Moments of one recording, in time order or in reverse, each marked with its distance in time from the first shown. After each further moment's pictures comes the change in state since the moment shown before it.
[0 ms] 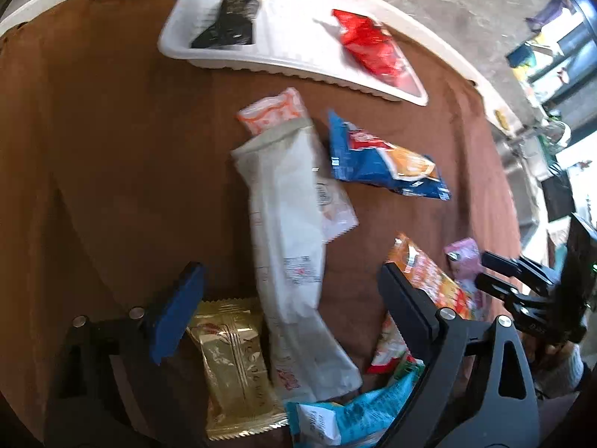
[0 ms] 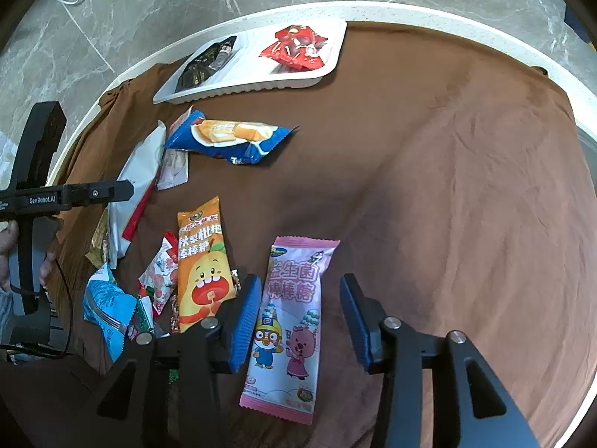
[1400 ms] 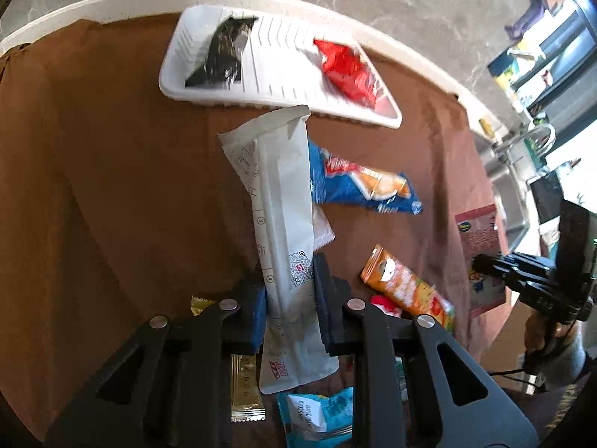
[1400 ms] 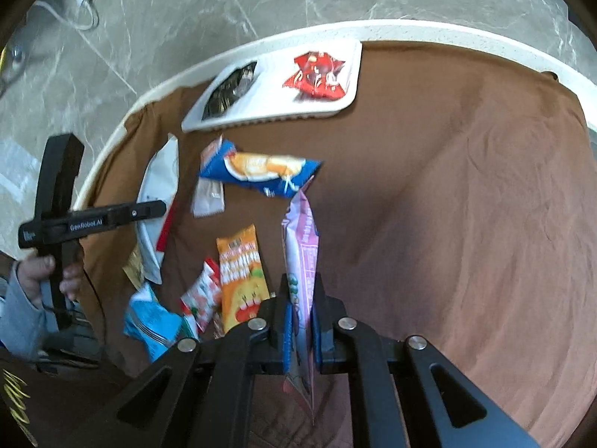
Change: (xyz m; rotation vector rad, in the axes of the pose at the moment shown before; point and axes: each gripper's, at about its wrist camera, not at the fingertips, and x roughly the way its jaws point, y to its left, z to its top) left arm -0.033 -0.010 0.001 0.037 -0.084 -0.050; right arm -0.027 0.002 0.024 0.029 -0.046 0.135
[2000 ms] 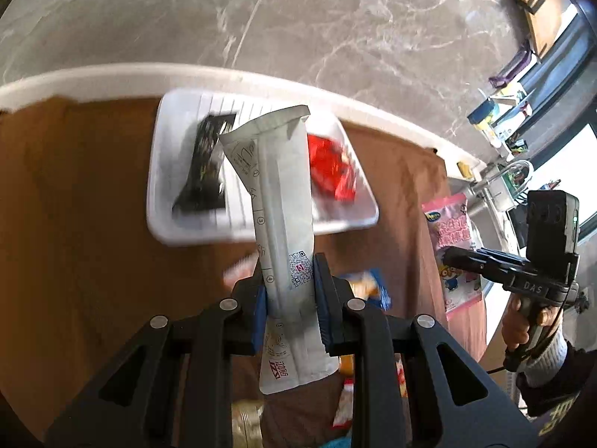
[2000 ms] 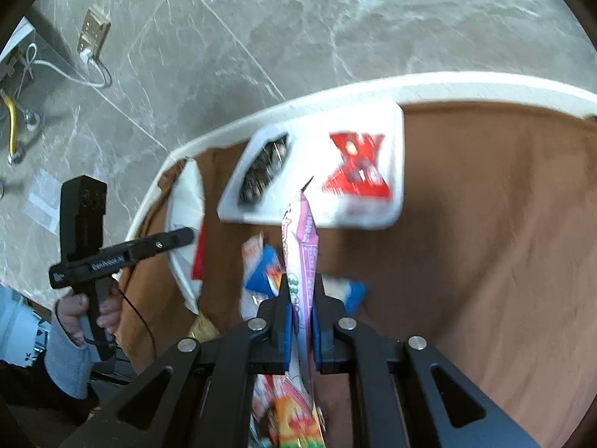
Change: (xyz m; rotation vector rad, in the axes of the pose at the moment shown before) left arm -0.031 0.001 0.103 0.031 -0.114 -0.084; right arm 0.004 0.010 0.117 0.021 -0.089 0.175
